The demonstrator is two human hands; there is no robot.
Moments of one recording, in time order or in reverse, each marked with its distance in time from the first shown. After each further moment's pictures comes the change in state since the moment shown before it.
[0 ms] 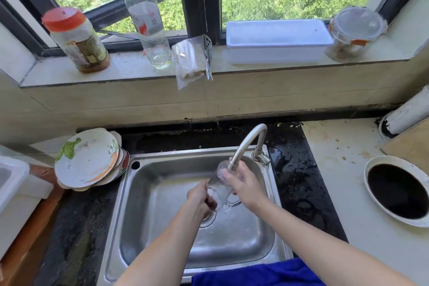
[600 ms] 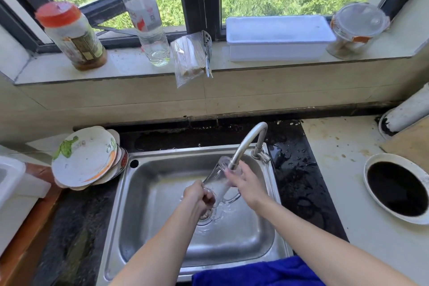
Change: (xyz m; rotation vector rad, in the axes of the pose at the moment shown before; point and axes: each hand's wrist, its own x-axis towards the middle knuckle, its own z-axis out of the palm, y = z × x) left_hand 0.006 0.004 -0.006 -0.124 0.003 -0.014; right_hand 0.009 0.017 -0.006 -0.047 0.003 0.151
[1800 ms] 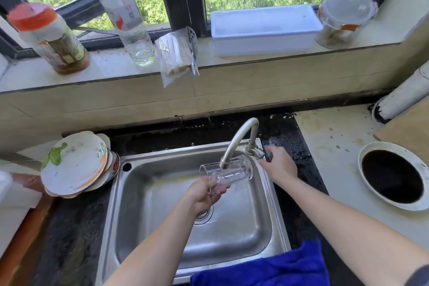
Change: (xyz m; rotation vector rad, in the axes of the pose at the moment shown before) left_hand 0.000 -0.004 0.014 0.267 -0.418 0.004; right_hand 0.037 0.011 -0.094 -0.741 0.391 0.064
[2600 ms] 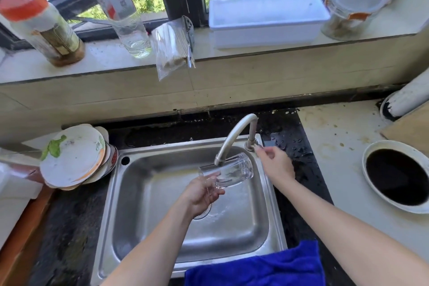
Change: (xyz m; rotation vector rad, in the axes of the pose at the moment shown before) left_hand 0.003 -0.014 0.000 -0.060 -0.031 0.062; right_hand -0.011 -0.004 -0.002 0.380 -0.010 0.136
